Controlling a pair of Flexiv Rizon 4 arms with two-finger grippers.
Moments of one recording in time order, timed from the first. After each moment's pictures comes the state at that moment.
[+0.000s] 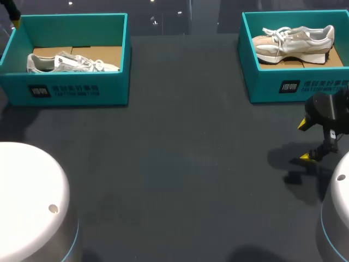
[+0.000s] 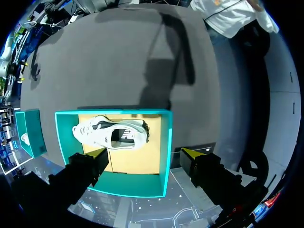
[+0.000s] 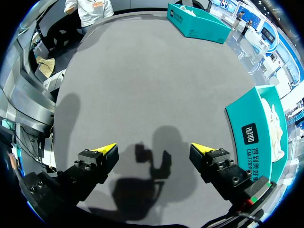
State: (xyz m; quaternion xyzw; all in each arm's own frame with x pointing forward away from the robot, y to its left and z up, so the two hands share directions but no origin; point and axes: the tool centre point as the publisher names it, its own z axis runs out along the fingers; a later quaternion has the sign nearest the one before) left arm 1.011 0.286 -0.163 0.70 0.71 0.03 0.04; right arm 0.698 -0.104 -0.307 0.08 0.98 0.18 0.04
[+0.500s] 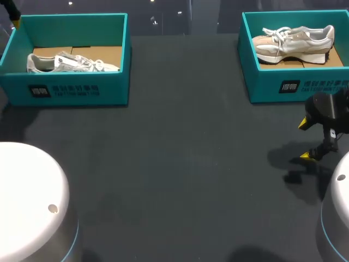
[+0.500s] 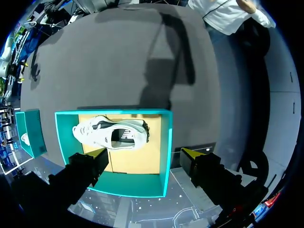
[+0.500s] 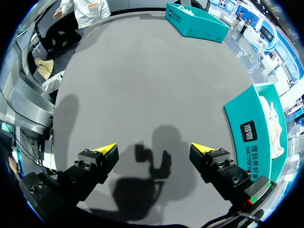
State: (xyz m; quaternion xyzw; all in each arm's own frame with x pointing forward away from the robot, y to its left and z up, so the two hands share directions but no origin) left arm 1.011 0.286 -0.163 0.70 0.71 0.03 0.04; right arm 0.705 -0.106 -0.303 0.11 0.98 0.18 0.05
